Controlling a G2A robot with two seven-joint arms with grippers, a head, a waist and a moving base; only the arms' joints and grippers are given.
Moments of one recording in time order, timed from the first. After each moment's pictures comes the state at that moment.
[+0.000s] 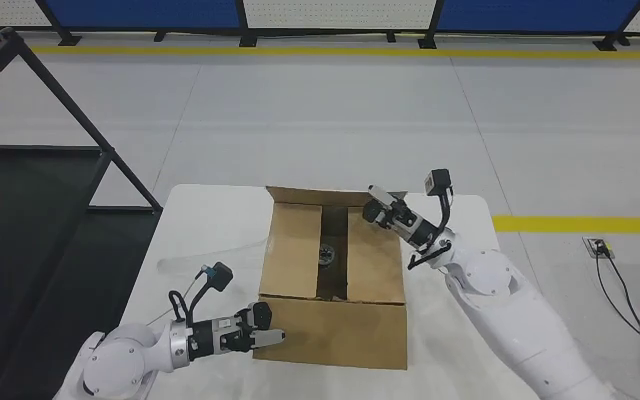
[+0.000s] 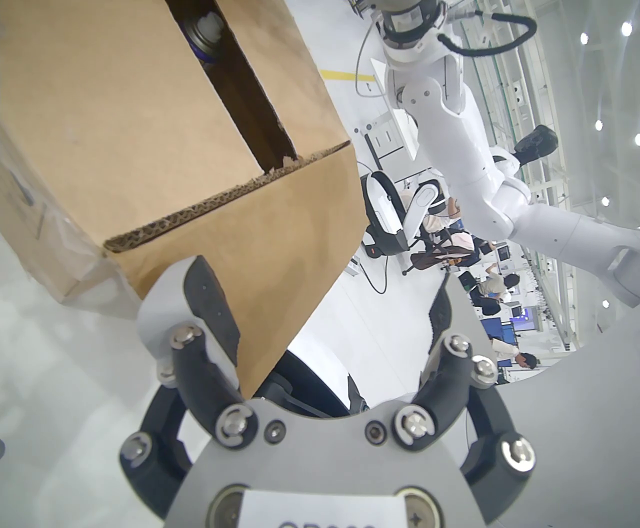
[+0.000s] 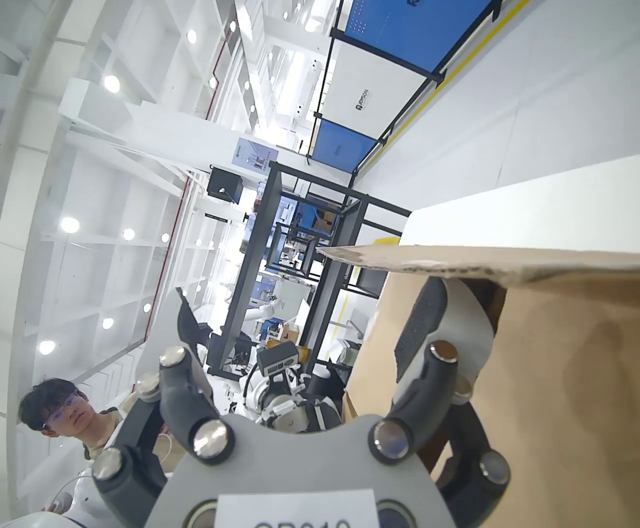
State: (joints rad) left arm 1.24 -1.05 -1.50 -1.77 -0.02 -0.42 -1.13; right arm -0.58 -1.12 0.90 -1.22 0.44 -0.36 0.43
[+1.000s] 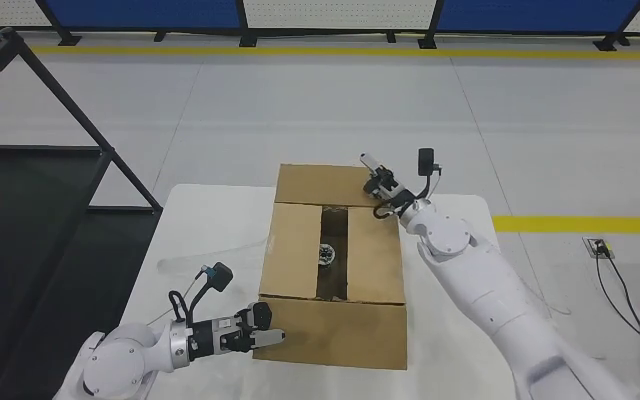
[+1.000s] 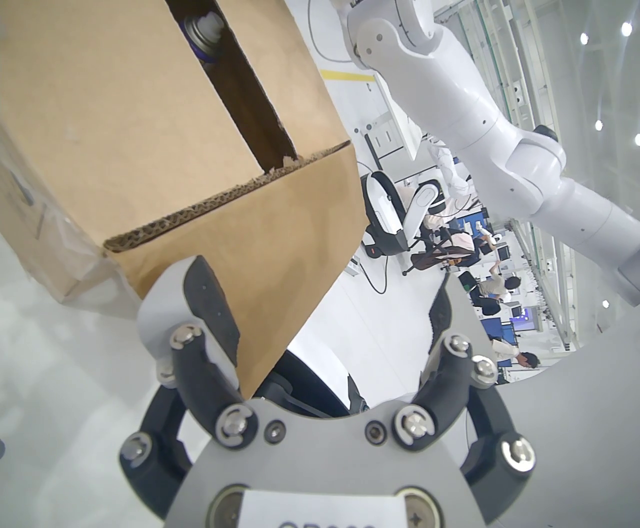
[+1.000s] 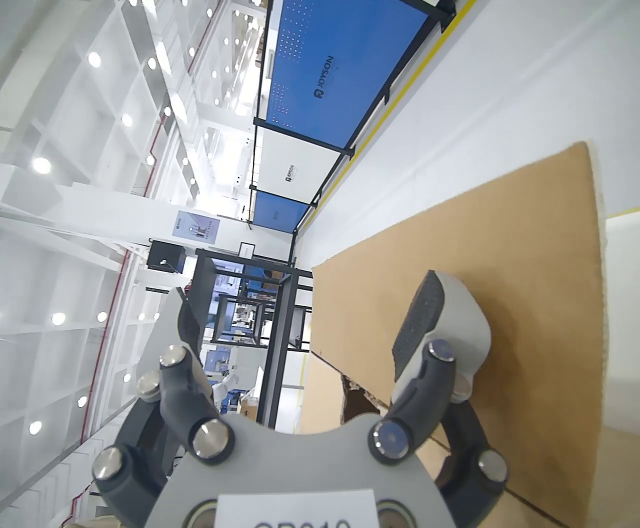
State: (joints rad) left arm 1.24 -1.05 -1.50 -1.77 -0.02 -0.42 -1.13; right arm -0.25 -1.38 0.70 -0.58 0.44 -0.36 0.27
